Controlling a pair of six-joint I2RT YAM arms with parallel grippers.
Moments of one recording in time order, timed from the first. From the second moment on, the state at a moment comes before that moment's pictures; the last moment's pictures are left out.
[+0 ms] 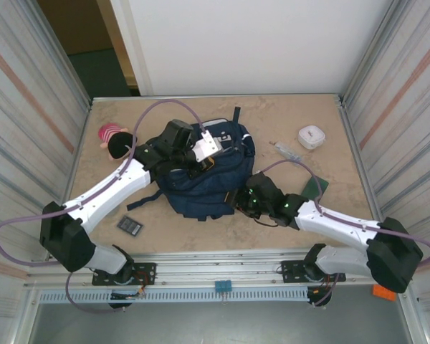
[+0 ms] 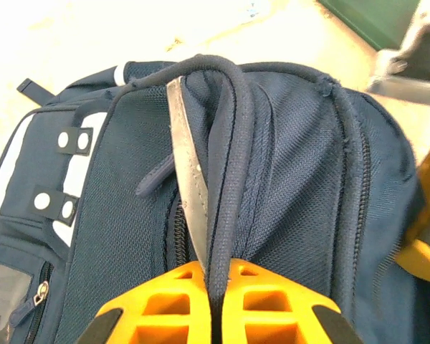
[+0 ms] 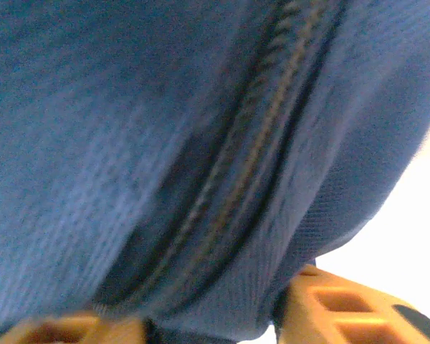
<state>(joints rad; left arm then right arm) -0.67 1.43 1.27 -0.59 0.24 0.46 0.84 1.18 0.59 -0.17 -0.08 1.20</state>
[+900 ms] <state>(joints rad) -0.52 1.27 1.11 -0.72 0.58 1.07 0.66 0.90 0.66 -0.35 -0.23 0.53</state>
